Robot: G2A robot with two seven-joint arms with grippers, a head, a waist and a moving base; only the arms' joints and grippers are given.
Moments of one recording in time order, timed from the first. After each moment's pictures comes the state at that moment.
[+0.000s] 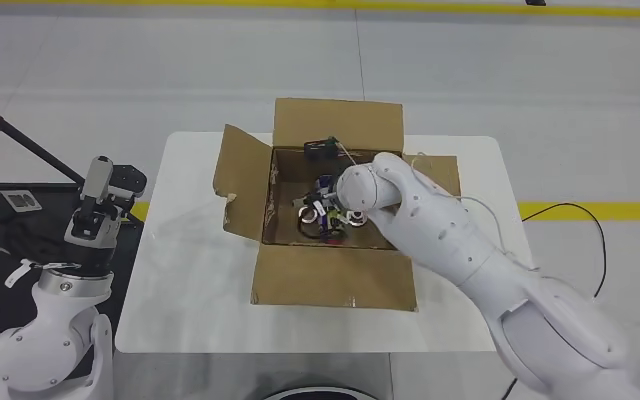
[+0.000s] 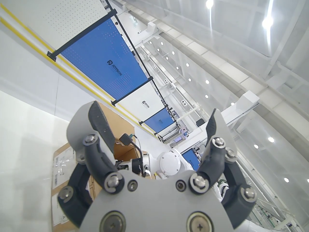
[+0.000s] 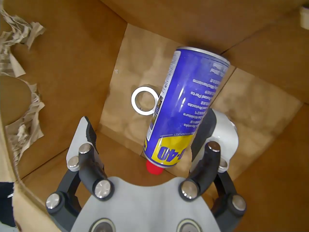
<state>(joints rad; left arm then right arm) 1.62 -1.36 -1.95 -2.21 -0.06 -0.19 -0.35 -0.25 -1.43 0.39 -1.02 -0.33 0.31 0.93</state>
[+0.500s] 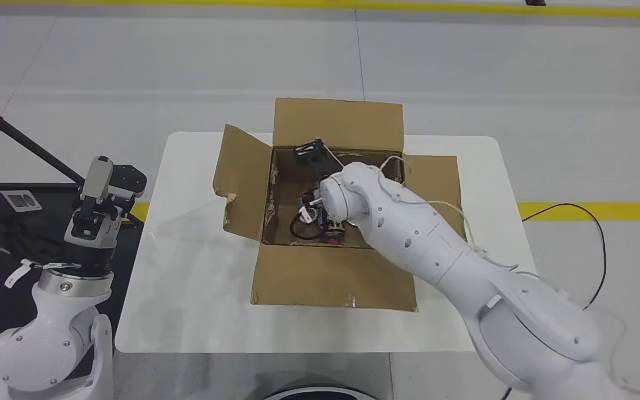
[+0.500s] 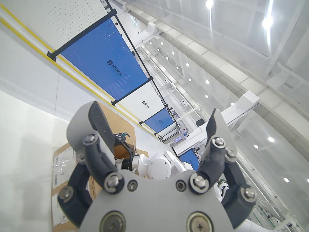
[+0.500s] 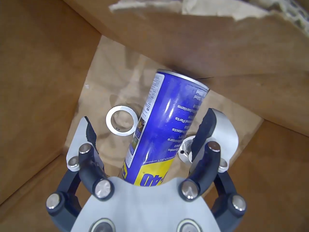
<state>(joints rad) 1.62 -1.36 -1.95 -2.21 -0.06 -0.19 -0.35 -0.24 -1.53 0.31 -0.92 -0.54 0.37 0.89</state>
